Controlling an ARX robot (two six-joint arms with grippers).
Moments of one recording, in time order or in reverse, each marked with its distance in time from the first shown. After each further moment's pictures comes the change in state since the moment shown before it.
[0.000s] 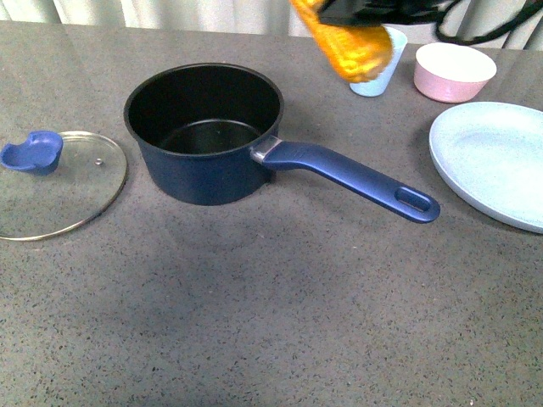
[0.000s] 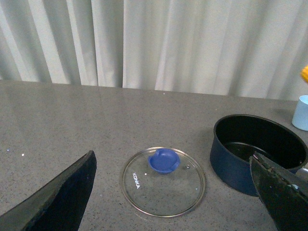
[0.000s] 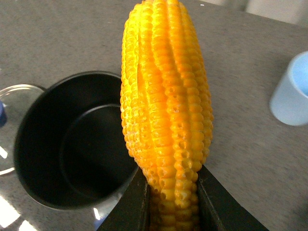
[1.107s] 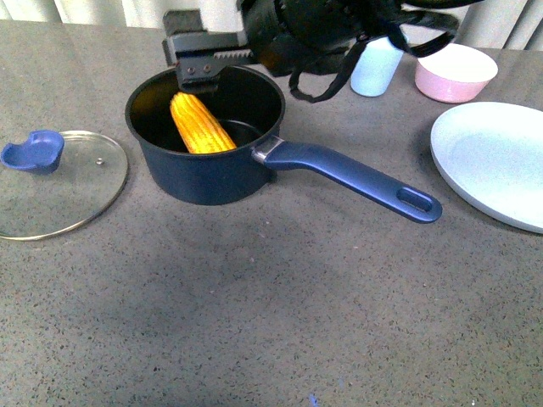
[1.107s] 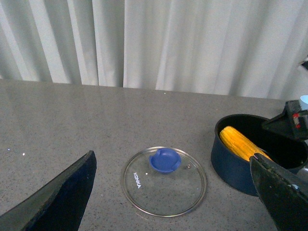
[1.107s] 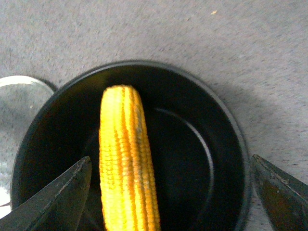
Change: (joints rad) left arm 0.000 0.000 0.000 0.000 0.000 0.000; right arm 0.181 0.272 0.193 0.042 0.167 0.088
